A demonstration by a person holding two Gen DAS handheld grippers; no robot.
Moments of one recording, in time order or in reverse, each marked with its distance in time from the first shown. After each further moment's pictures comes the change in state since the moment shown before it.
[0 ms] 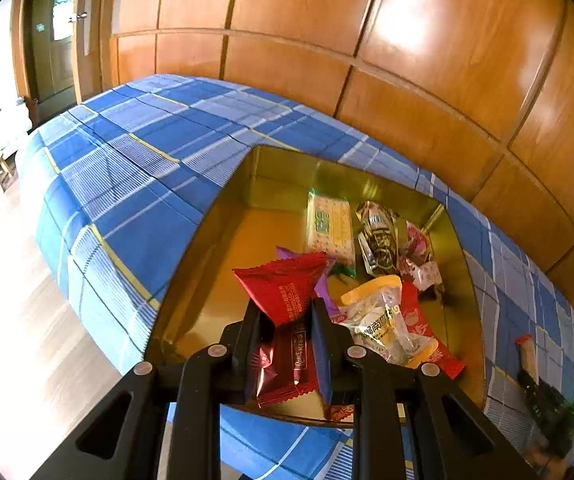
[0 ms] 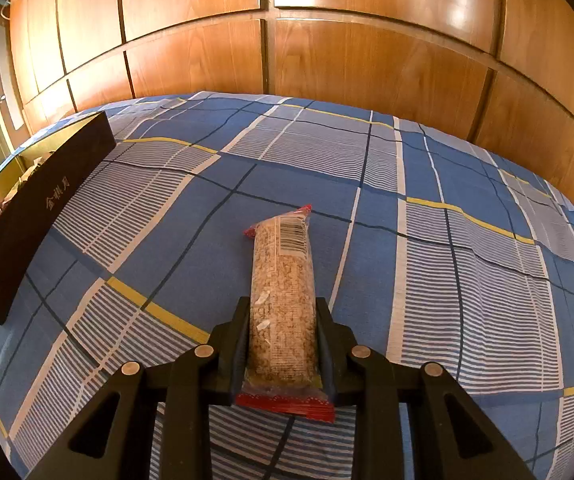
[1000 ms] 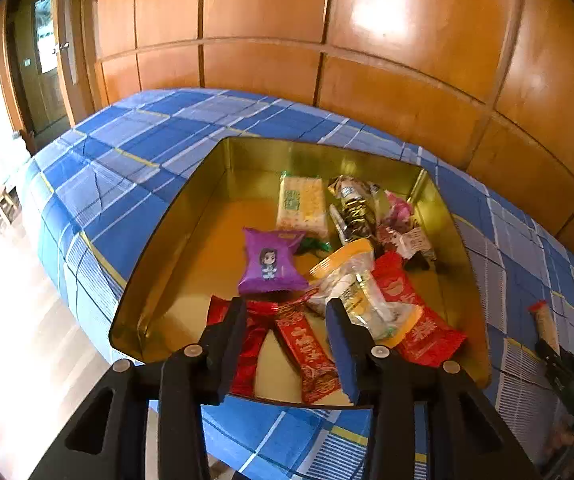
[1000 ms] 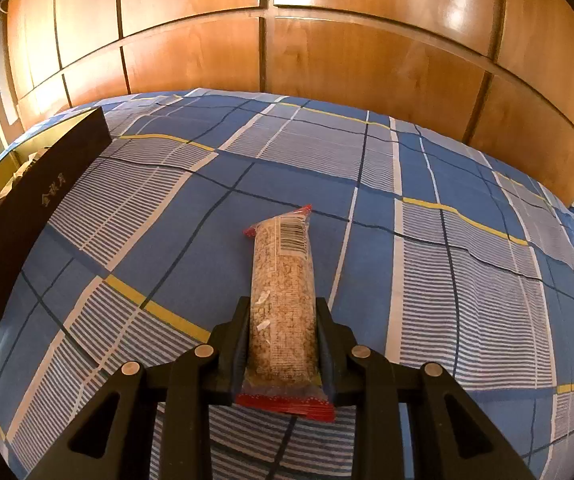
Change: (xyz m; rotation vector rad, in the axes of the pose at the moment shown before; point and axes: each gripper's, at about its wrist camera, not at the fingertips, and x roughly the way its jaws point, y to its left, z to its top) left arm -0.002 -0.043 -0.025 0.122 -0.030 0.050; right arm -0.001 0.007 0.000 -0.005 0.009 -0.039
